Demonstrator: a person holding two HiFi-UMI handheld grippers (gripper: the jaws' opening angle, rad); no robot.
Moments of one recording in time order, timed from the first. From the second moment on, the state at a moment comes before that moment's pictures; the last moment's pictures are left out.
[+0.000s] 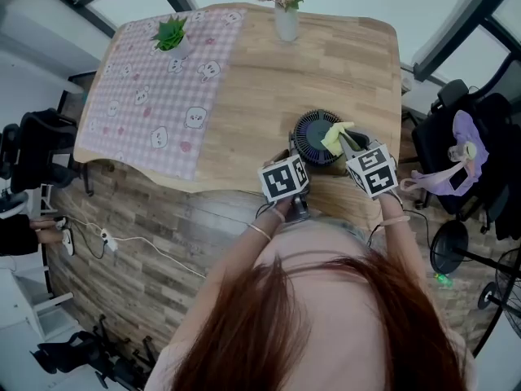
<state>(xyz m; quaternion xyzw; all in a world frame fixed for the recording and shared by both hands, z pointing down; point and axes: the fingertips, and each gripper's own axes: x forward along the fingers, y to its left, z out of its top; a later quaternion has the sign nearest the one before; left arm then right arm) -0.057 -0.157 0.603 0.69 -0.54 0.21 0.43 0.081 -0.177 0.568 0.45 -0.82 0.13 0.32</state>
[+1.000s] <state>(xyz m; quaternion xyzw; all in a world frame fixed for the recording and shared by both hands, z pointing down) -0.055 -0.155 0.604 0.70 -0.53 0.22 0.43 0.137 -0.159 0.569 0.53 -0.77 0.20 0.30</state>
